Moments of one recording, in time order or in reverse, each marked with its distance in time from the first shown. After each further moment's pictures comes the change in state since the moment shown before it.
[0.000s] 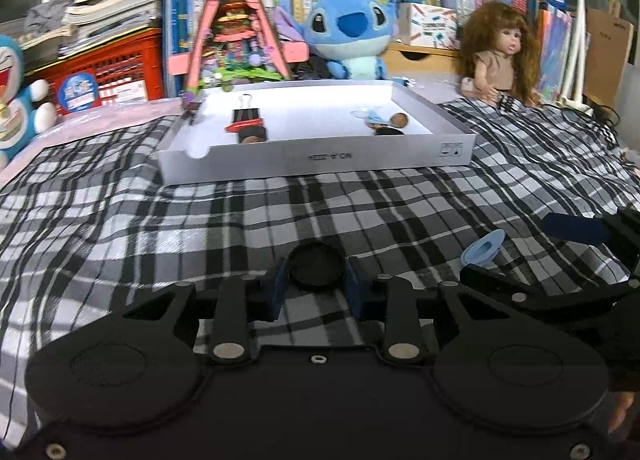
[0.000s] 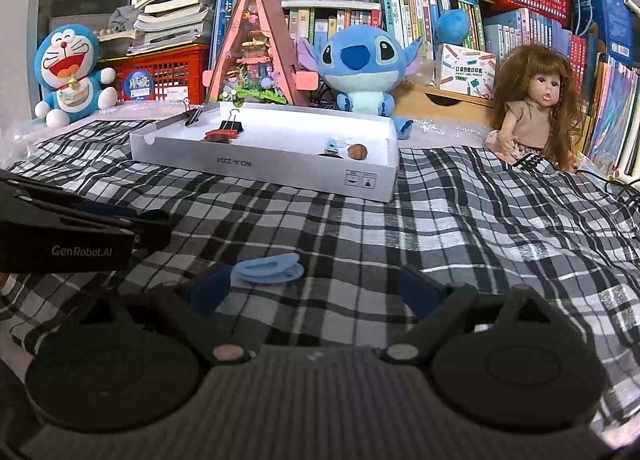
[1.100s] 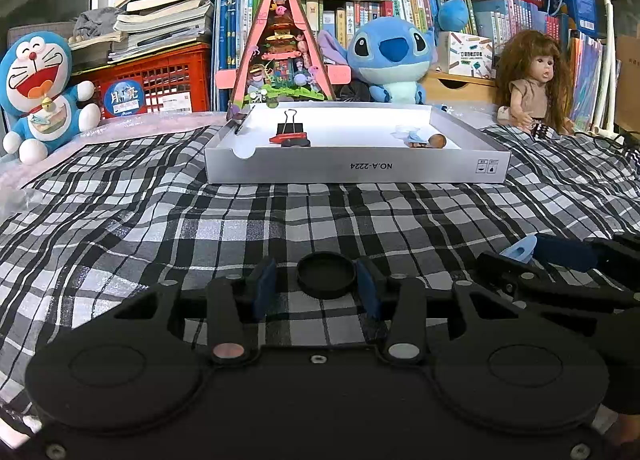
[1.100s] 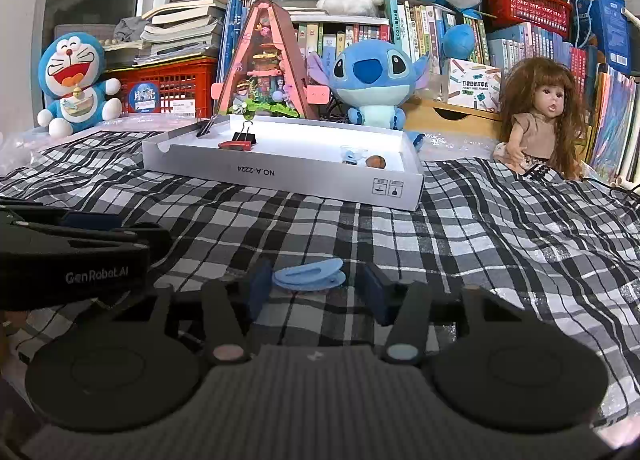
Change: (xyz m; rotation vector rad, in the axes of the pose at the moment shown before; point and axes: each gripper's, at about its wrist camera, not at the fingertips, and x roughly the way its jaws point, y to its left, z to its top) left arm -0.005 0.004 -0.022 -0.058 -0.105 0.100; right arm 0.006 0.022 -0.009 0.008 -0.064 -0.008
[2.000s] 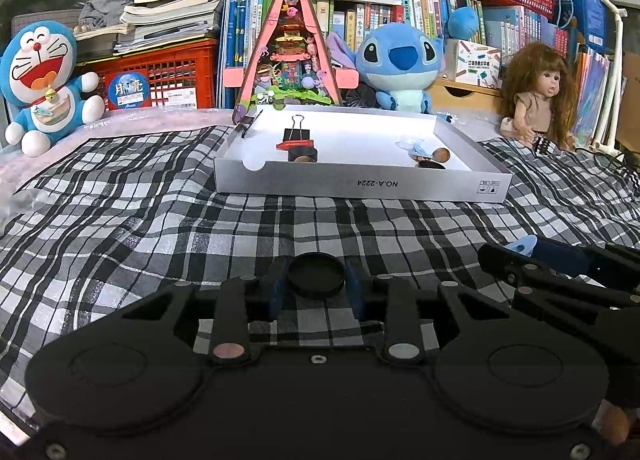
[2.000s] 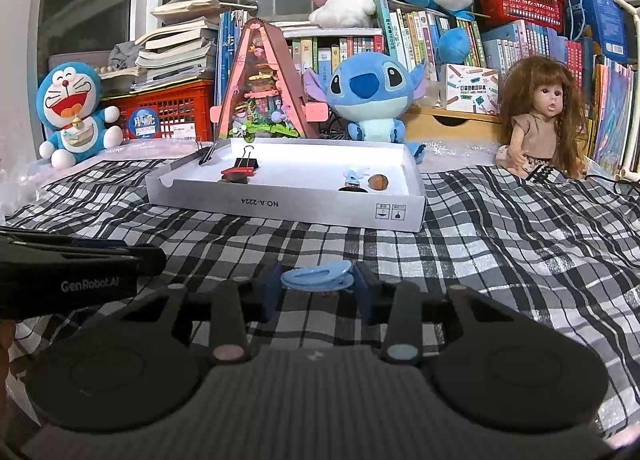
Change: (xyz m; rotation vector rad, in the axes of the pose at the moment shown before) left arm -0.007 0.010 0.023 -0.047 0.034 -0.012; right arm -0.004 -0.004 0.019 0.065 -0.023 0.023
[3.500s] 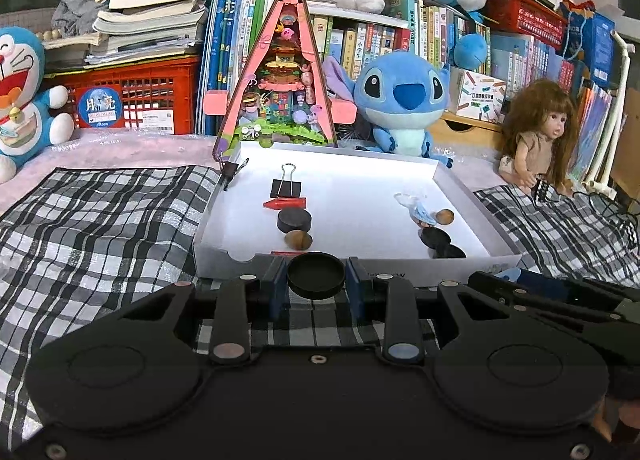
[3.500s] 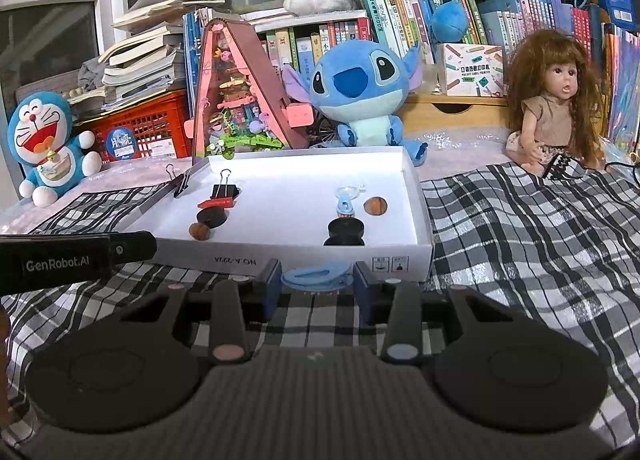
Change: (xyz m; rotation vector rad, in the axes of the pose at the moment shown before) left arm 0.049 0.019 0.077 -0.046 0.008 -0.081; right arm 0.055 -0.020 0.054 0.104 0.077 0.015
